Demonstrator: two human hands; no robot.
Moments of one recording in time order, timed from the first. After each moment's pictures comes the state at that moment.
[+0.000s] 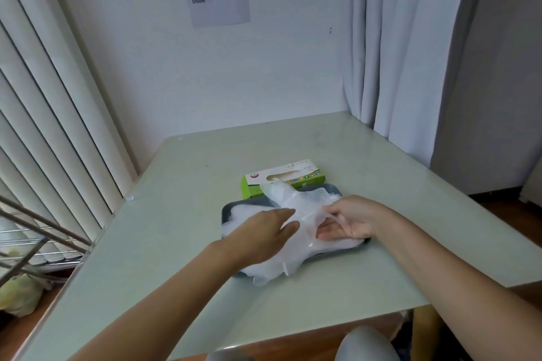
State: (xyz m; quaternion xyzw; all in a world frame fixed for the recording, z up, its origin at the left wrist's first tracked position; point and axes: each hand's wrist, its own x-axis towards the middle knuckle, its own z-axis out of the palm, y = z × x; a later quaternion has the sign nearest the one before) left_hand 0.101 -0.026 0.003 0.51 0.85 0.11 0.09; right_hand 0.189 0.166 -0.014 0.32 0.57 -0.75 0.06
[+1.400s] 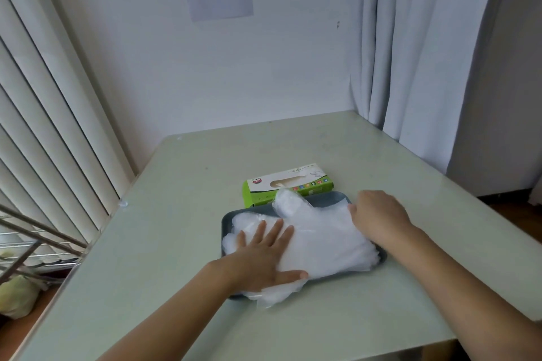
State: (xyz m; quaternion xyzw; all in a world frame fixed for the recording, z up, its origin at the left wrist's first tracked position) left_hand 0.070 -0.024 -0.034 0.51 0.84 -0.06 0.17; right_hand 0.191 0.161 0.014 0.39 0.91 -0.10 -0.05
